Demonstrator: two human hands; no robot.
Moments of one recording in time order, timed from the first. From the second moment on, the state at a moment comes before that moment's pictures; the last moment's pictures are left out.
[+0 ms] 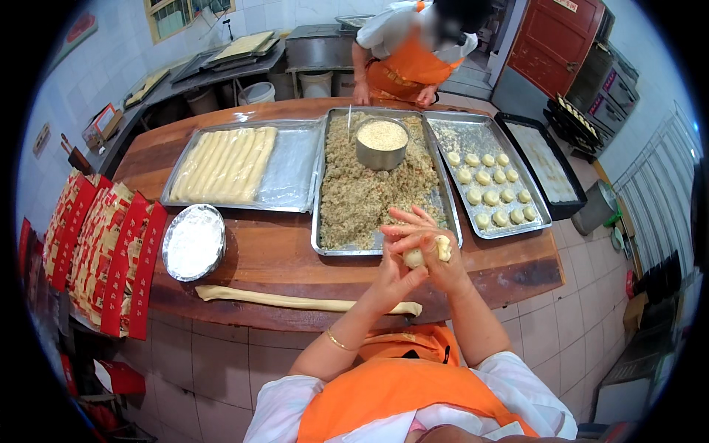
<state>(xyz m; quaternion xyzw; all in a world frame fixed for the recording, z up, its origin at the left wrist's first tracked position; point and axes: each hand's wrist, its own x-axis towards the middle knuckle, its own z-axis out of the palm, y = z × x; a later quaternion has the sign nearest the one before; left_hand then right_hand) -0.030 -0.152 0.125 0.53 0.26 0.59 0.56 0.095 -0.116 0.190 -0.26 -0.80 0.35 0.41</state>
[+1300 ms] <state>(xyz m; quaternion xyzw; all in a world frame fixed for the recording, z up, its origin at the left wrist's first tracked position) -0.056 -0.163 0.137 0.49 0.23 0.54 0.64 0.085 -0.149 0.221 -0.40 -0.80 0.16 0.41</state>
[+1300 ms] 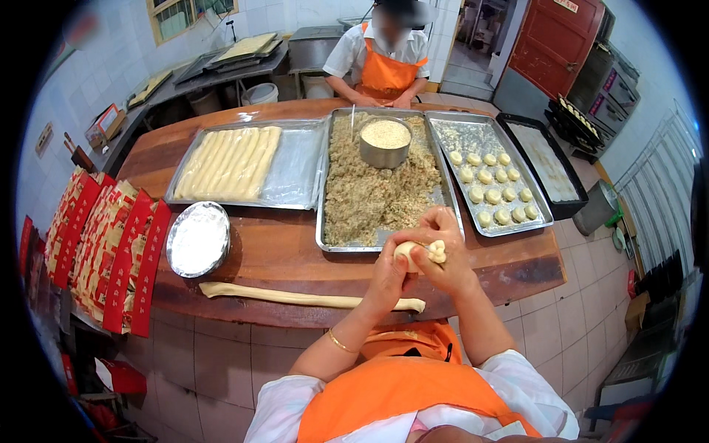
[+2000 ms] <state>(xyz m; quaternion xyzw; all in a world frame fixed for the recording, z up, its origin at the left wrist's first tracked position) -0.069 -0.164 0.154 0.30 0.17 0.57 0.75 0.104 -0.141 0.244 -0.39 -0.84 0.23 0.29</state>
